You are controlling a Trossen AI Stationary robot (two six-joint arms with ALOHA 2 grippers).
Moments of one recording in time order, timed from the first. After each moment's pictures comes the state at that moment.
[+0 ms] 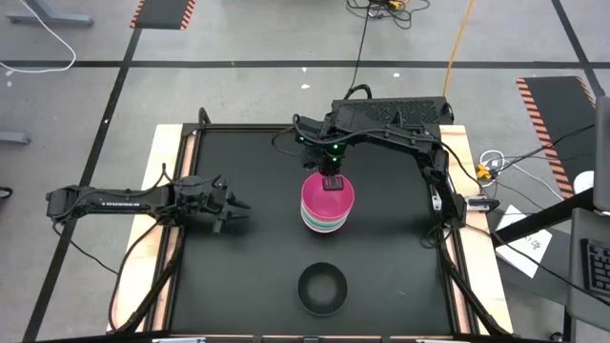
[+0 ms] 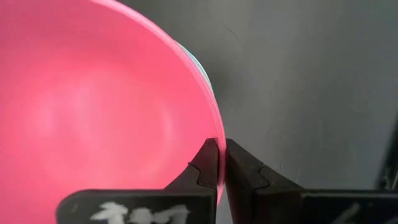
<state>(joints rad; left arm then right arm) 0.17 0.51 0.01 0.18 0.30 0.04 -0.26 2.12 2.22 -1.56 -0.07 -0.37</state>
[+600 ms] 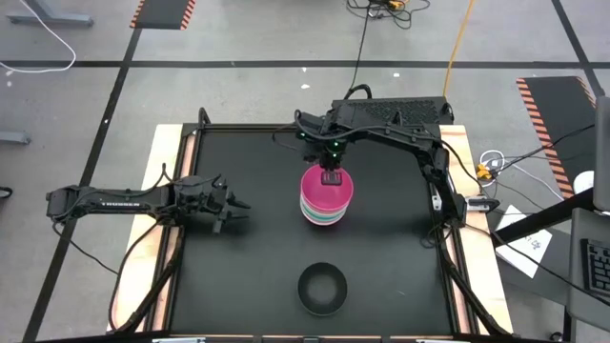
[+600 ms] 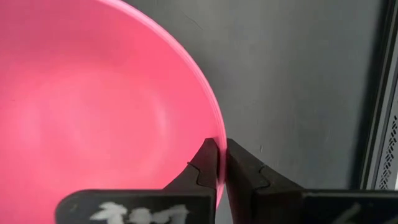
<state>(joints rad) 0.17 0.51 0.01 0.18 0.30 0.02 -0.29 2.12 2.22 -1.56 0.03 -0.29</state>
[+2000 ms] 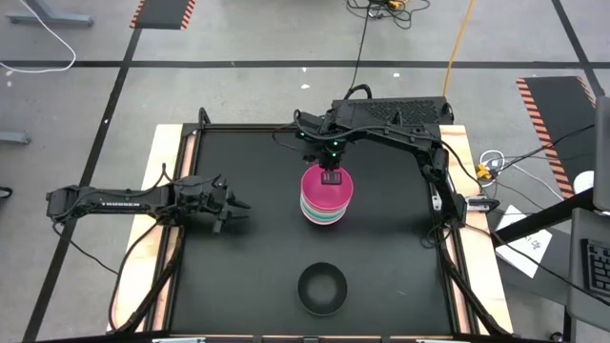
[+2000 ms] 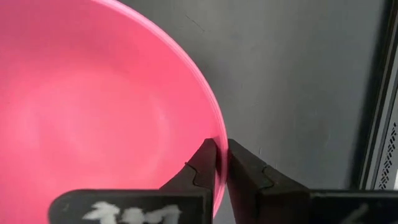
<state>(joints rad) 0.17 0.51 0.01 0.18 0.30 0.02 -0.29 2.12 2.22 -1.54 0.00 -0.31</state>
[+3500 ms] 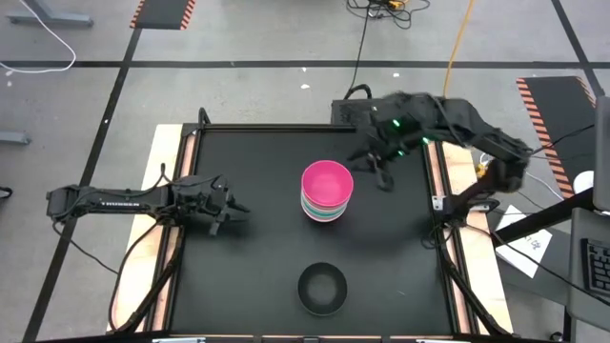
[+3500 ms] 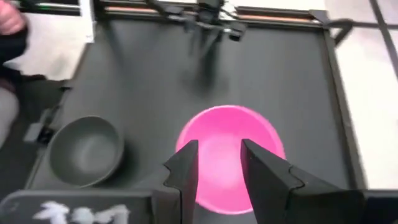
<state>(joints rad) 0.17 0.51 0.01 0.23 0.39 0.04 -0.15 1.53 2.04 -1.29 -0.18 -0.16</state>
